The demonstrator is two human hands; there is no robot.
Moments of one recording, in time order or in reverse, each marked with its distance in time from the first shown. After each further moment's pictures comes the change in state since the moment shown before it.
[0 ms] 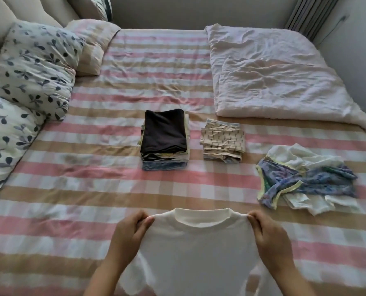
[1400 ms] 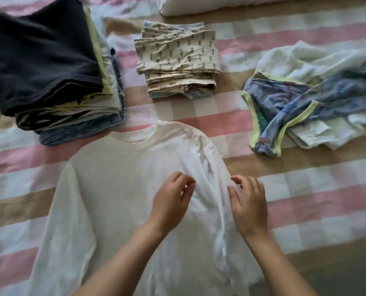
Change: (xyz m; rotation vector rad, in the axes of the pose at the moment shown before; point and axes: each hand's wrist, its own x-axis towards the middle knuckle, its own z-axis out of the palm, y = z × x) left_hand 0.119 -0.066 0.298 0.060 -0.324 0.342; right_hand 0.050 0.193 0.194 -0.016 0.169 0.227
